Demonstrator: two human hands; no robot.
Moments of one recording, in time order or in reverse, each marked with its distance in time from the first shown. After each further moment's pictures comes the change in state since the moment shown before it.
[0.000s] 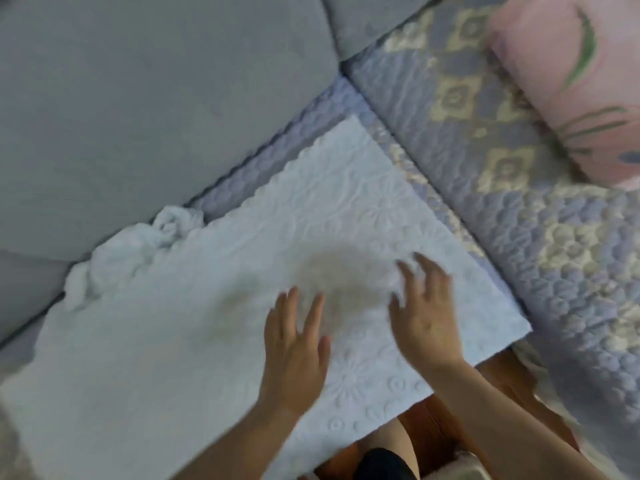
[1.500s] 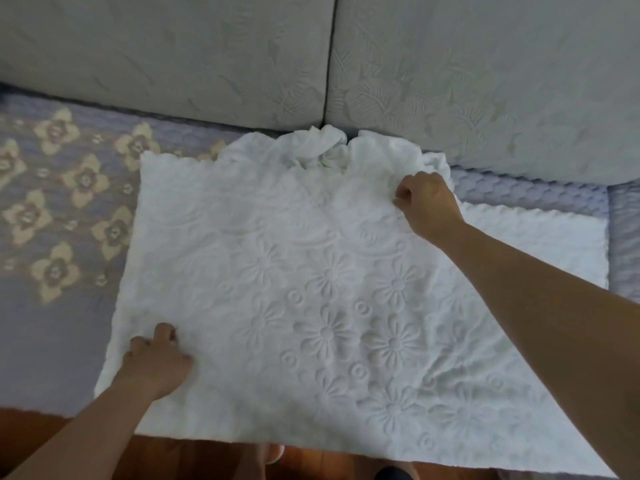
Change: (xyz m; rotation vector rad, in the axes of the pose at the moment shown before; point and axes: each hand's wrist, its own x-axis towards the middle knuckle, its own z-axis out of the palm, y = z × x) left_hand -0.316 -0.366 0.050 -0.655 -0.381 -1.223; right_hand 0.078 -0.353 0.180 -0.391 -0.296 -0.735
